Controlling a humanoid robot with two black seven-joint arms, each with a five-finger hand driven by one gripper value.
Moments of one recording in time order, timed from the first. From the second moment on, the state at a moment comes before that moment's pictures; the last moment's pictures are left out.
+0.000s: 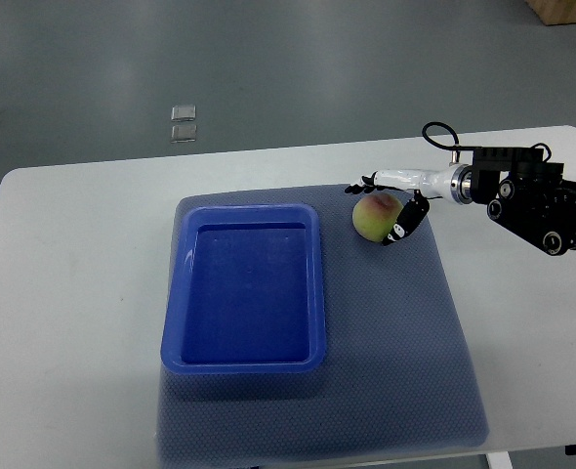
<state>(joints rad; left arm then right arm) 0.04 0.00 -0.04 -0.14 0.00 -0.02 0.14 1.03 -0.30 0.18 0.62 -1.35 0.27 0.35</state>
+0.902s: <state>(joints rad) 0.04 0.00 -0.04 -0.14 0.00 -0.02 0.14 1.05 -0.30 0.18 0.62 -1.35 0.26 0.38</state>
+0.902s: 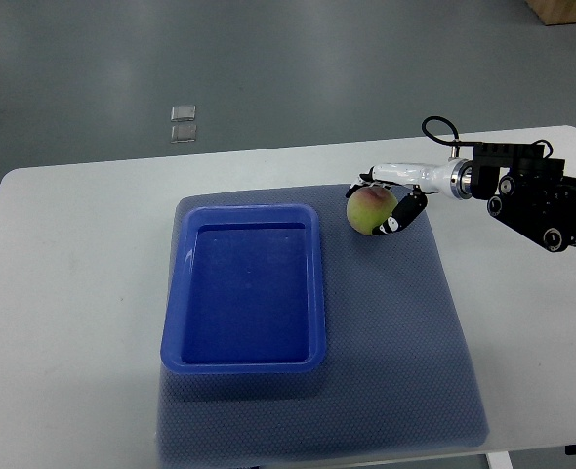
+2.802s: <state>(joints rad) 0.04 0.00 -0.04 -0.14 0.00 -0.02 0.14 1.09 -0.05 0.17 0.78 -1.31 0.27 0.38</state>
